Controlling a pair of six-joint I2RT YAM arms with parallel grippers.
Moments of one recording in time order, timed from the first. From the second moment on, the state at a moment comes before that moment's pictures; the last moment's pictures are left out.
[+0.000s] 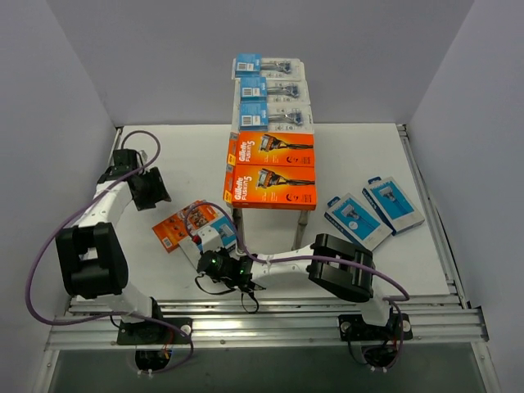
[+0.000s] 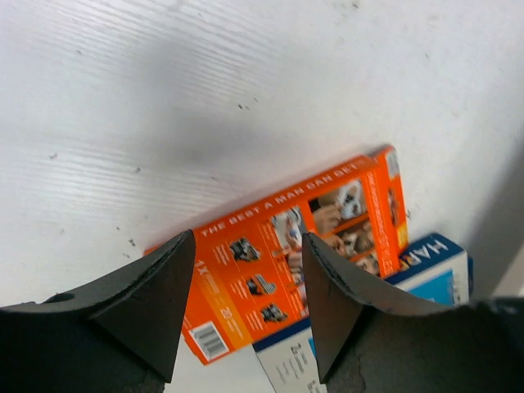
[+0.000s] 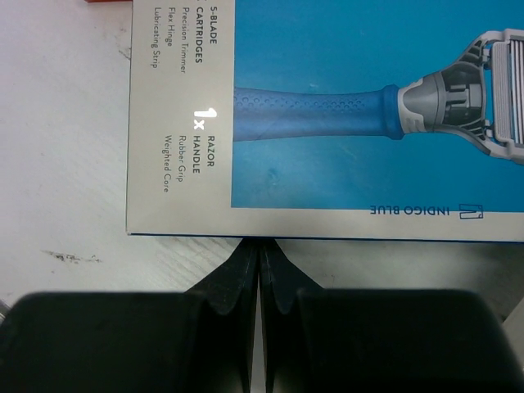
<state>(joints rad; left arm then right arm) 0.11 1.59 1.15 -0.58 0.17 -0.30 1.30 2.01 1.17 0.07 0.47 0.49</state>
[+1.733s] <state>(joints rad) 0.00 1.41 1.00 -0.61 0.25 -0.31 1.27 2.04 1.21 0.09 0.38 0.49</state>
